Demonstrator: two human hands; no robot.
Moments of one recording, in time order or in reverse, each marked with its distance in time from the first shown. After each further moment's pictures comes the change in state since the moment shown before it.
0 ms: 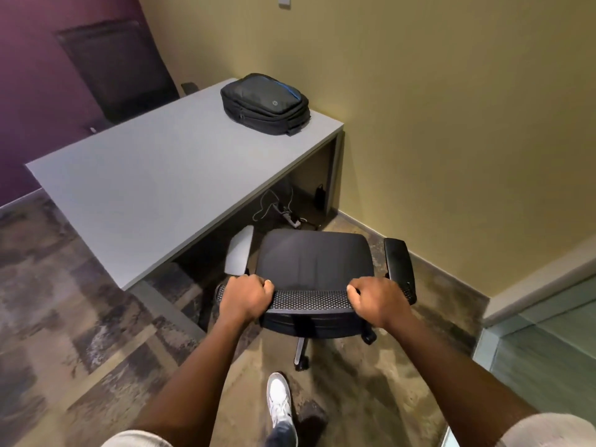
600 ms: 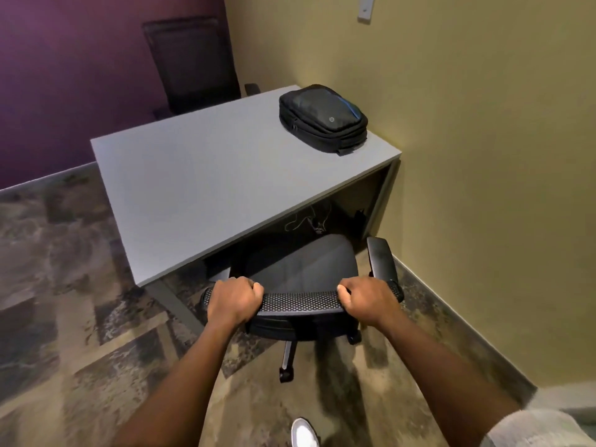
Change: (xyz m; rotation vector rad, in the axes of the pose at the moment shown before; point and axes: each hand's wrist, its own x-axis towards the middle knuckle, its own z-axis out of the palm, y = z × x) left_hand 0.072 -0.047 -0.015 -0.004 0.053 -0.314; right_hand 0.171 -0.013 -0.004 -0.007 -0.046 -0.295
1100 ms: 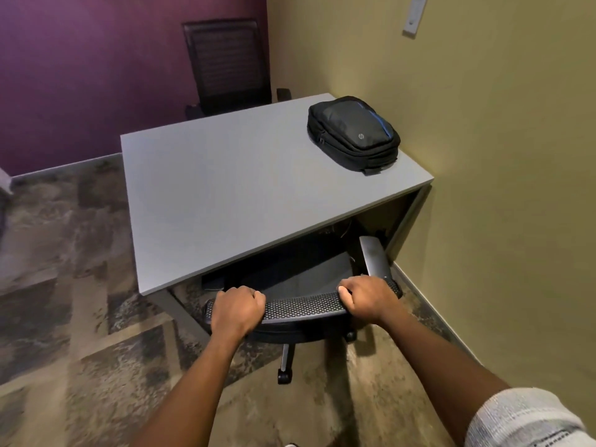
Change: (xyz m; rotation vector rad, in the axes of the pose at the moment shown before) left_hand 0.053 0.017 -0.014 -0.104 0.029 -0.200; right_hand 0.118 0.035 -0.017 -0.011 -0.055 -0.269
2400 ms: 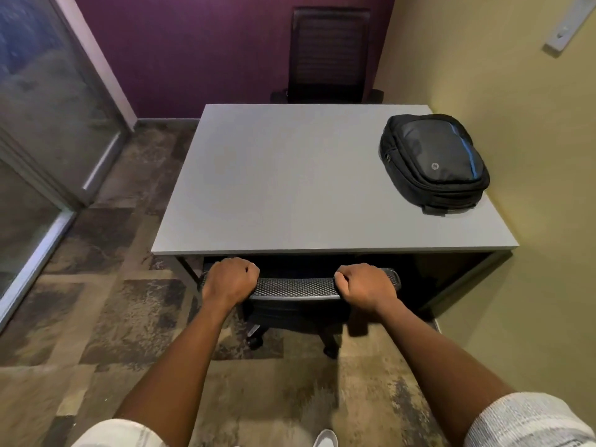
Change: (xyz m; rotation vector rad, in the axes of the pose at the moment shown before) left_hand 0.082 0.068 0.000 -0.059 0.122 -0.329; right_hand 0.146 0.101 -0.035 0.058 -0.092 -0.269
